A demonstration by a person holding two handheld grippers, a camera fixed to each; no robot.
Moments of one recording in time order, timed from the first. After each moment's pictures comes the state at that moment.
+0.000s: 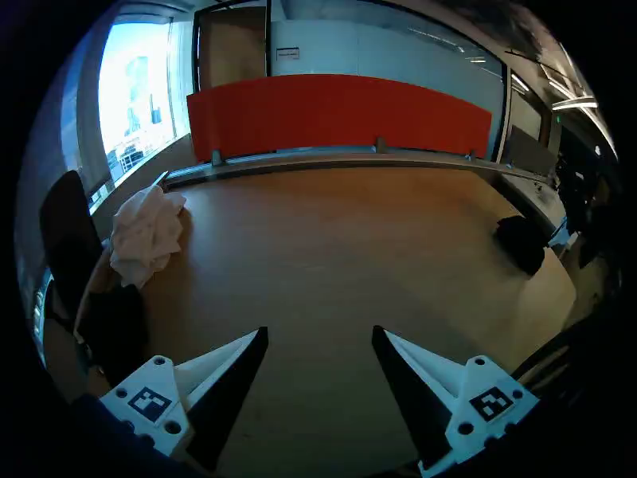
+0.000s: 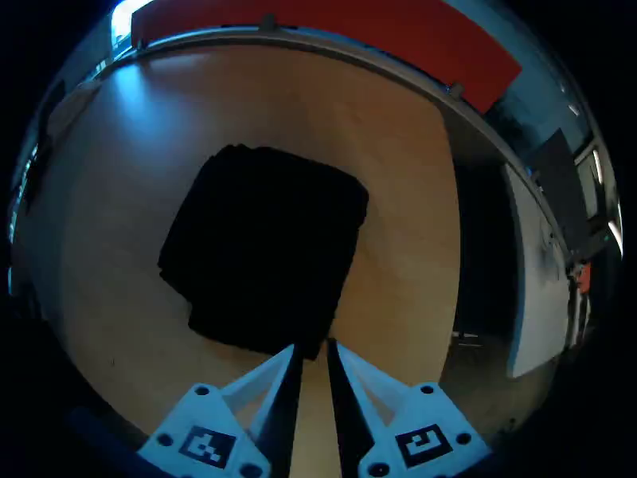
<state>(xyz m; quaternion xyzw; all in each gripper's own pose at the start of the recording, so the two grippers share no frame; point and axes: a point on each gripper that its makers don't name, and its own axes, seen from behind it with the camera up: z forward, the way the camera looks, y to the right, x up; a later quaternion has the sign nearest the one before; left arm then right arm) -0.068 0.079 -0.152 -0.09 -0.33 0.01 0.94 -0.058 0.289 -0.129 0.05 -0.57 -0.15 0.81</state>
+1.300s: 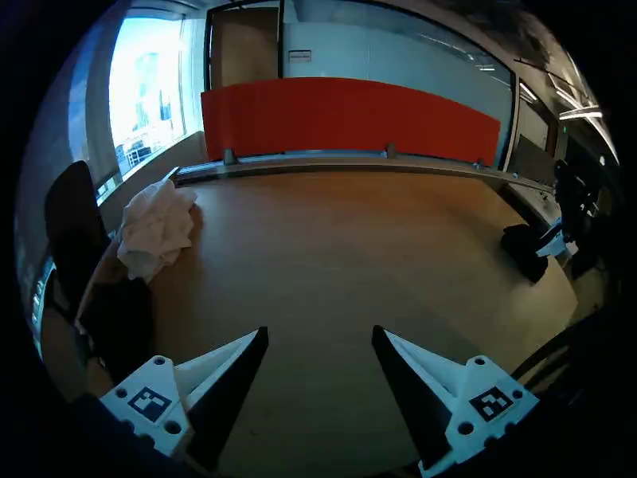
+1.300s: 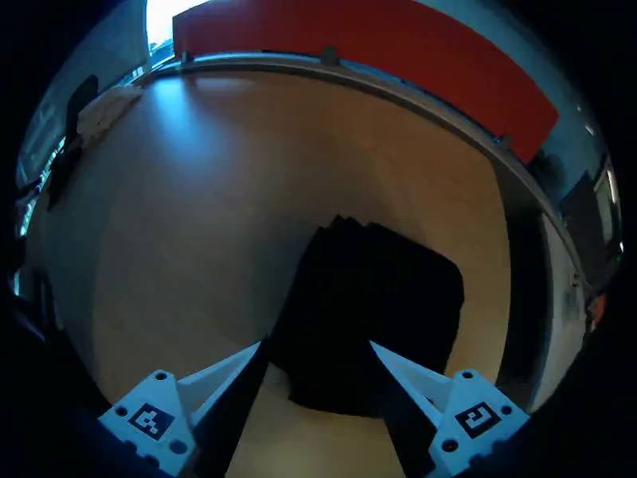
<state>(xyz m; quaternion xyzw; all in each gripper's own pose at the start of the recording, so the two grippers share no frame) -0.070 0.062 -0.156 -0.07 -0.33 0.00 0.94 -0.061 0.166 -0.090 0.14 -0.52 -0.14 0.83</state>
